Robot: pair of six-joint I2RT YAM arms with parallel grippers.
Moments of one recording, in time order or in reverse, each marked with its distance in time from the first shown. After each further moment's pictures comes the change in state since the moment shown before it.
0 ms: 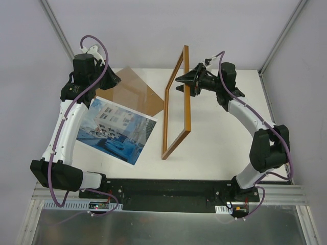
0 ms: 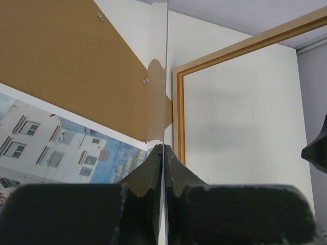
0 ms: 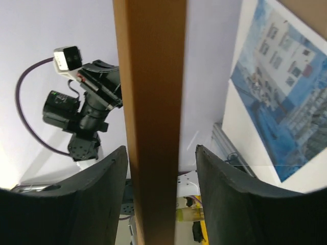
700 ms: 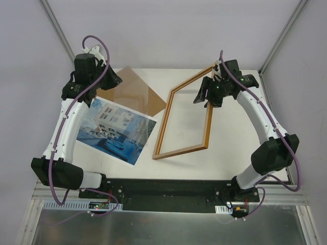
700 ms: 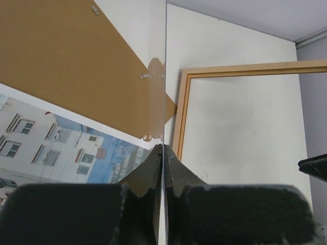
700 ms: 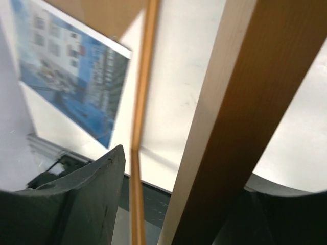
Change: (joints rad) left arm 0.000 0.015 0.003 -0.004 0.023 0.000; right arm -0.006 -0.036 0.389 -1.299 0.569 -0.943
